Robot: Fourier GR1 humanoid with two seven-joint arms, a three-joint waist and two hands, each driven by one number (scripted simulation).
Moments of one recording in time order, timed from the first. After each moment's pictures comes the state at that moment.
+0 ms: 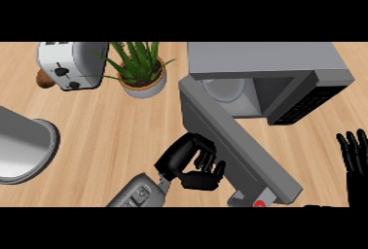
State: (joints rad) left arm -0.37 0.01 -0.62 -1.26 -0.13 0.06 -0.15; right arm 0.23 -0.26 -0.12 -1.60 -0.30 0.20 -0.62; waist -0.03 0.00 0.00
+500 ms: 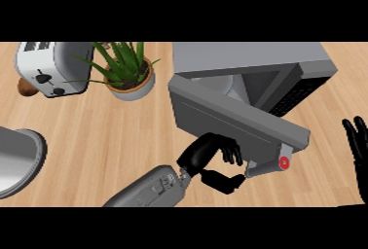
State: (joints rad) left arm -0.61 0.01 -0.88 -1.03 0.15 0.25 -0.09; right arm 0.17 -0.32 -0.12 -1.72 -0.41 0.29 -0.50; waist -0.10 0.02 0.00
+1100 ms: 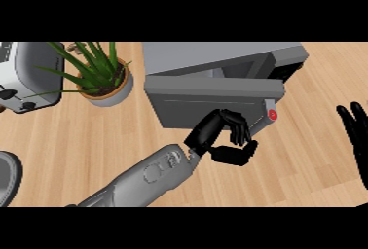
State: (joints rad) left arm -0.79 0.00 -0.86 -0.97 0.42 0.36 -0.23; right arm 0.08 -0.39 -0.08 -1.83 -0.47 0.37 -0.41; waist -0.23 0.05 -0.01
